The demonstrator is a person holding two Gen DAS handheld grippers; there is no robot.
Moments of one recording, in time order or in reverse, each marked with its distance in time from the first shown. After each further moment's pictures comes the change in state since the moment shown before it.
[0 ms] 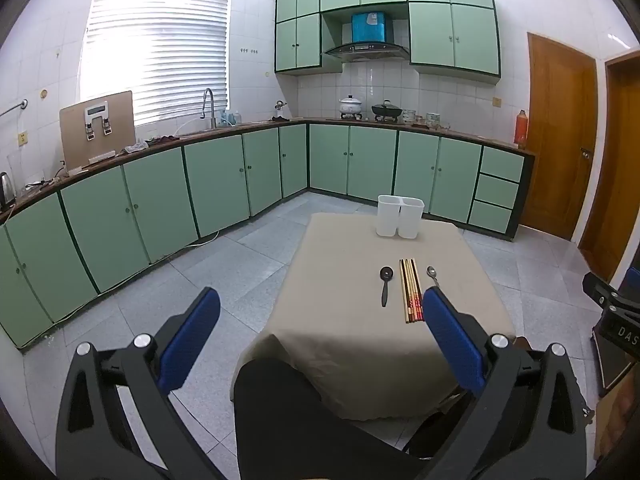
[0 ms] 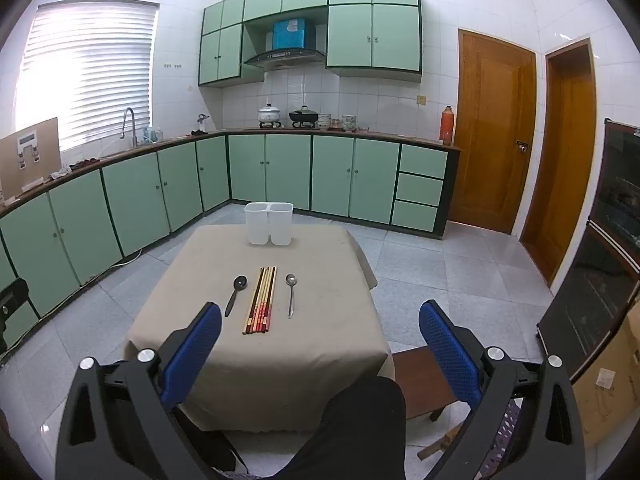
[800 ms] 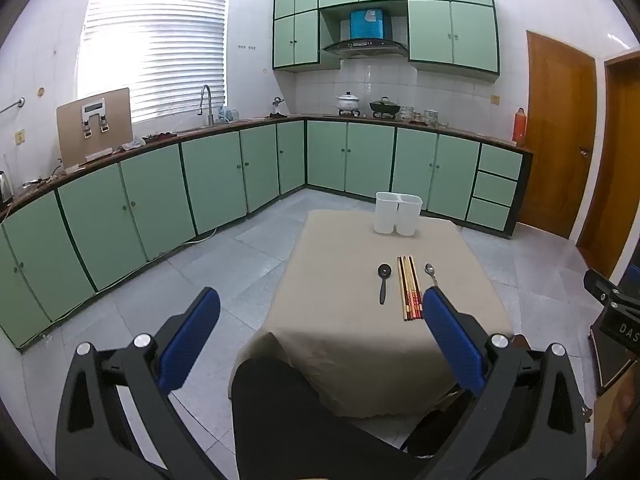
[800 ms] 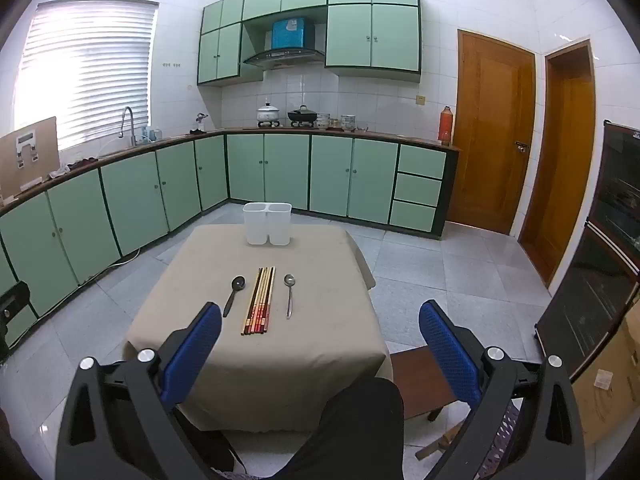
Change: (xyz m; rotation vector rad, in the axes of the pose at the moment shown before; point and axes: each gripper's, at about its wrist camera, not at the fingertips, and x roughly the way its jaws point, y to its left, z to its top) left arm 0.008 0.006 -0.005 -0.004 0.014 -0.008; right arm 0.002 -0.001 0.002 0.003 0.003 0.002
